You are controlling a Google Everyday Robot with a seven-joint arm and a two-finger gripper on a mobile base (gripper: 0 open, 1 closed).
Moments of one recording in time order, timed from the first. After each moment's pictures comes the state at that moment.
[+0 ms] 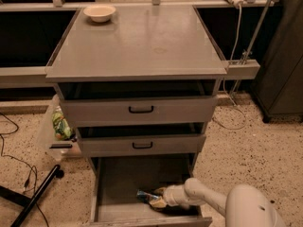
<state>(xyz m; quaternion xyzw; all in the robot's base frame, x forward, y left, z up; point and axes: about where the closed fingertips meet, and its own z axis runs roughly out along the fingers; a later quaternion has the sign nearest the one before) 0.549 -0.031 0.109 -0.50 0.77 0.29 0.29</state>
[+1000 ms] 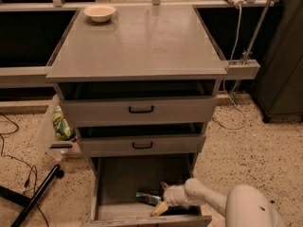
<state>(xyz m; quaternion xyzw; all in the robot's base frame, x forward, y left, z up) 0.549 -0.031 0.109 -0.50 0.77 0.29 0.29</state>
